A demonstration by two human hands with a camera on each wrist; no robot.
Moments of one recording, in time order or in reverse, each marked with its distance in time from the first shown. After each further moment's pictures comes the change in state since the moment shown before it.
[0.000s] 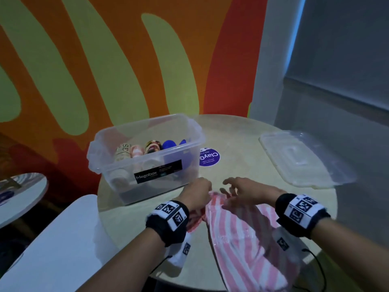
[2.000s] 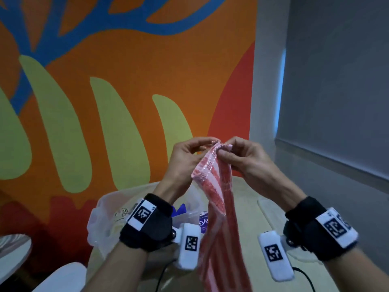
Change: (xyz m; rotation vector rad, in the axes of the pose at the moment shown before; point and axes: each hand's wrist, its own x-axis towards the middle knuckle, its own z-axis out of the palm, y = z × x) left_hand -0.036 0.074 -0.242 -1.193 0.581 0.472; right_hand -0.068 -0.115 -0.199 1.057 0.555 -0.700
